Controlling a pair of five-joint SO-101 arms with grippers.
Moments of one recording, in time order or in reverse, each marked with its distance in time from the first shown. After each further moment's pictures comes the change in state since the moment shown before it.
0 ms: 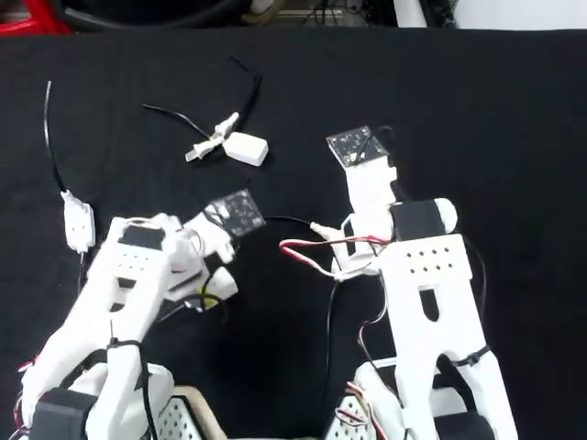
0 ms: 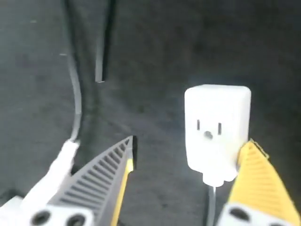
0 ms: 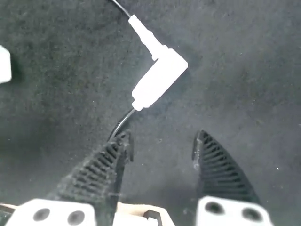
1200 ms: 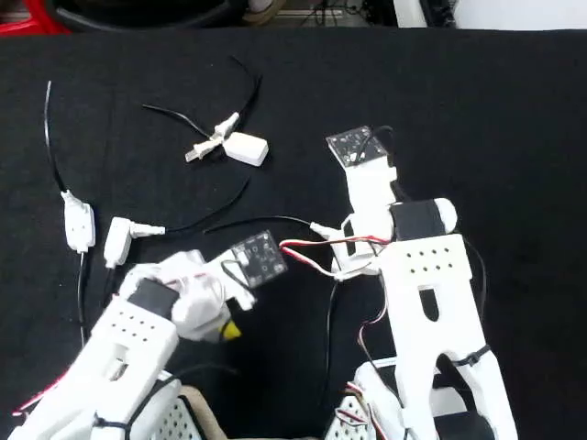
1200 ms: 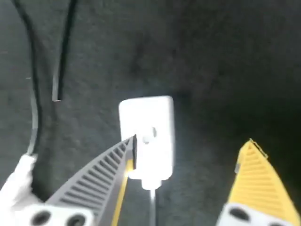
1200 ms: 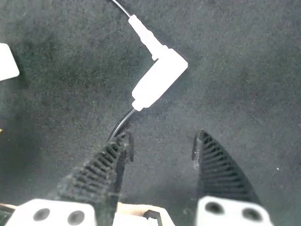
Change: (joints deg) left arm 14.8 -24.0 18.0 0.4 11.6; right arm 0.0 0.0 0.0 0.0 0.0
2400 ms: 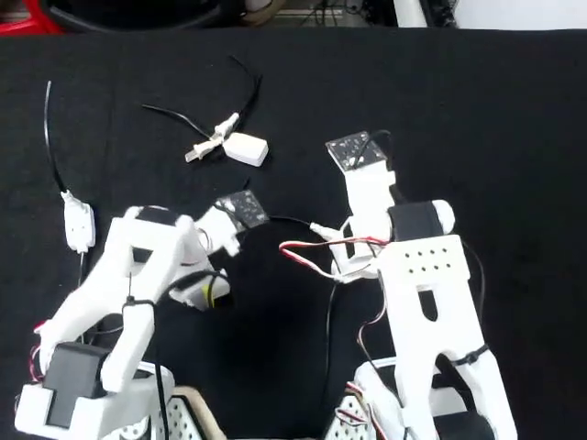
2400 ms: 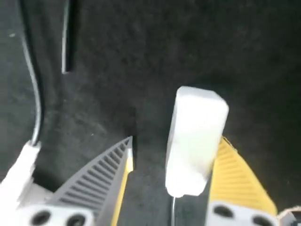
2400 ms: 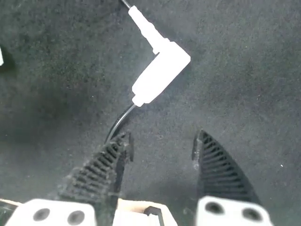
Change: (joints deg) left arm -13.5 38.4 -25.8 6.1 -7.9; right arm 0.0 0.0 1.7 0.0 0.0
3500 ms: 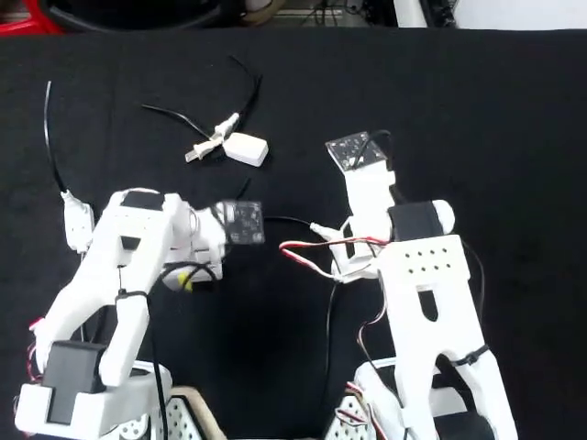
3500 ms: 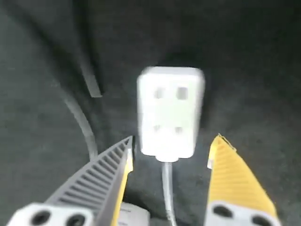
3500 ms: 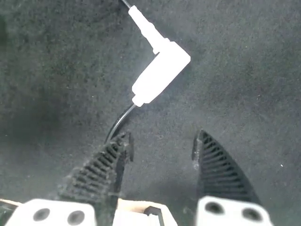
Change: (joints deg) left arm -3.2 1.1 -4.4 -0.7 -33.4; right arm 0.0 0.0 0.0 0.0 0.0
